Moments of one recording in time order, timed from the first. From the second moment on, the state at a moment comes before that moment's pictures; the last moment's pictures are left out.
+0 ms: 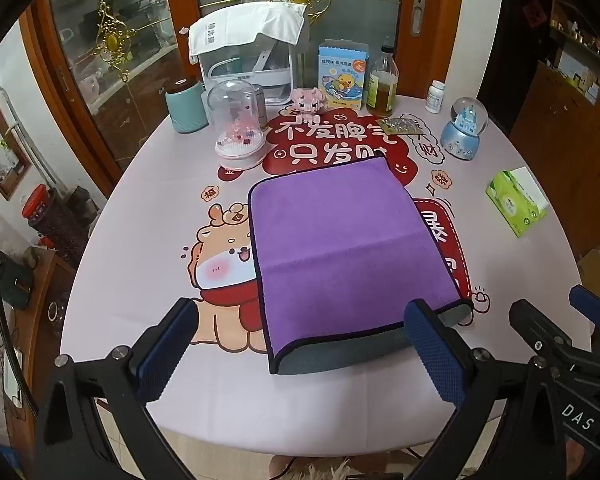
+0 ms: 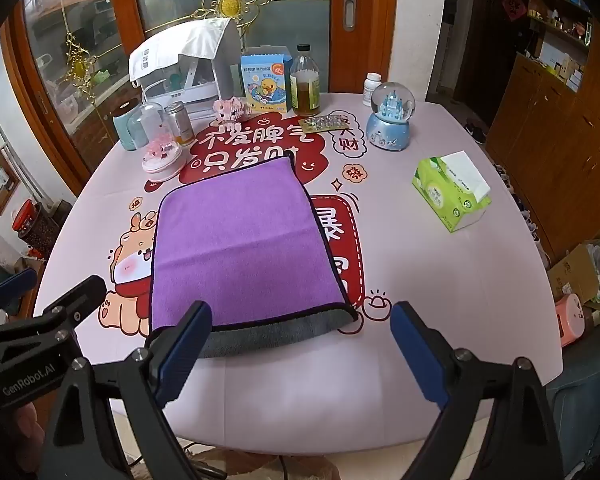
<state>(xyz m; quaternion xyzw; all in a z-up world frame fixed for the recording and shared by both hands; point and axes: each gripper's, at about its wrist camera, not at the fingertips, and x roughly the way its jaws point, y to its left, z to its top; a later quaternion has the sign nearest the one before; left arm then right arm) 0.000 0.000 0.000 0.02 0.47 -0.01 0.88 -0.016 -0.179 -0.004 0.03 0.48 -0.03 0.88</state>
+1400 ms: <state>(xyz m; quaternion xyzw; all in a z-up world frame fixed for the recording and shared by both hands) -0.006 -0.004 0.000 0.02 0.47 -0.02 0.88 -0.019 -0.177 -0.007 0.03 0.48 -0.03 0.88</state>
